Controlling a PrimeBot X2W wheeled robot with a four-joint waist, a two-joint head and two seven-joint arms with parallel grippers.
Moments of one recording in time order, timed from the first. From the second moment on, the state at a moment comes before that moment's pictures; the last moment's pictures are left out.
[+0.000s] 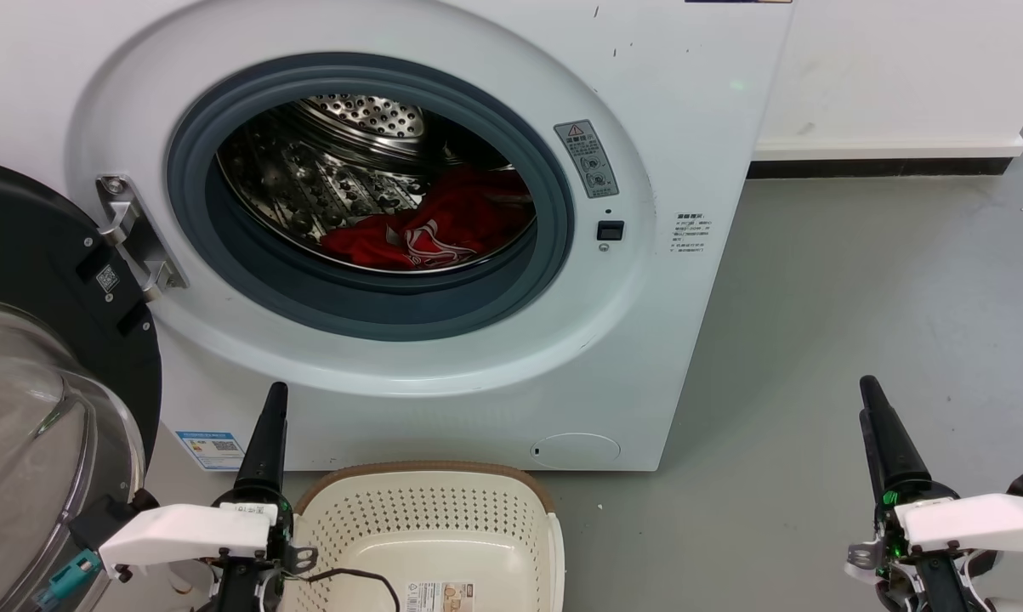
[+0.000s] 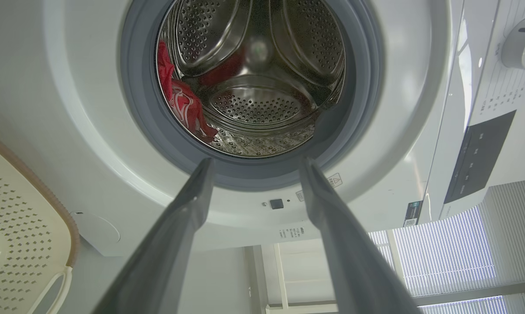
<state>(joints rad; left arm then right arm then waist) -0.09 0.05 0.05 0.21 -1.39 -0.13 0.02 -0.07 -0.05 -0.07 0.22 1.34 0.13 0.02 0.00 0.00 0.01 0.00</state>
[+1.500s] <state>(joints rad) -0.10 0.05 0.03 0.16 -0.60 -0.12 -0.13 -0.02 -0.05 -0.02 0.15 0.48 0.13 -0.10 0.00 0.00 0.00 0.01</state>
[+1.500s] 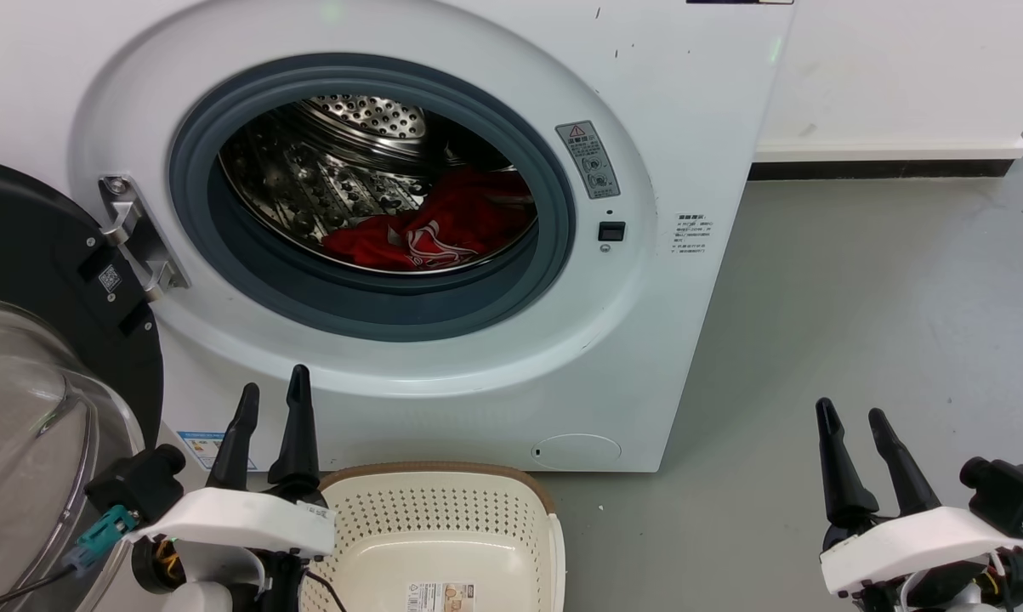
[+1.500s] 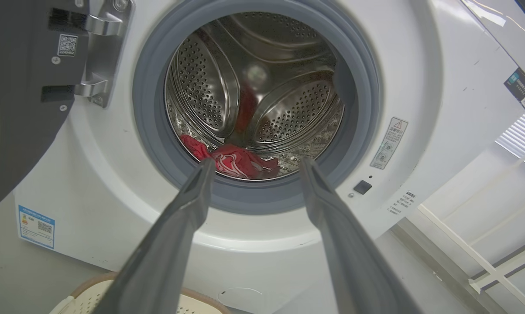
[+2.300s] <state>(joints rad) -0.11 0.05 0.02 0.17 -0.33 -0.10 -0.19 0.00 -0.05 -0.02 0.12 0.22 0.13 -0.12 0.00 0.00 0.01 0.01</state>
